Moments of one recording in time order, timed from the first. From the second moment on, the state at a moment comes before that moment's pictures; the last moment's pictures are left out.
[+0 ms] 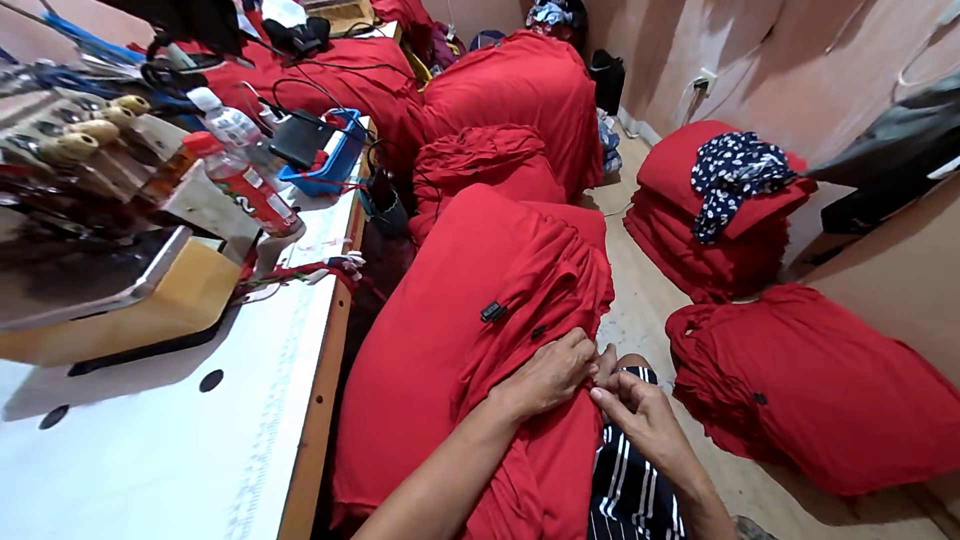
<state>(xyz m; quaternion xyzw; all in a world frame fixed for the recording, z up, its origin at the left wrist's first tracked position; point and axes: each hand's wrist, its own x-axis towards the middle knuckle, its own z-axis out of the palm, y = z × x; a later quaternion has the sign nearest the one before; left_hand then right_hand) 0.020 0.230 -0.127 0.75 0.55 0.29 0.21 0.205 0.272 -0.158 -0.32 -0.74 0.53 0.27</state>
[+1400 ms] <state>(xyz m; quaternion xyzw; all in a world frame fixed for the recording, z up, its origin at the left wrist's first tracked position) 0.017 0.235 -0.122 0.66 0.62 0.27 0.33 0.215 0.264 -0.186 -0.31 -0.53 0.76 0.21</state>
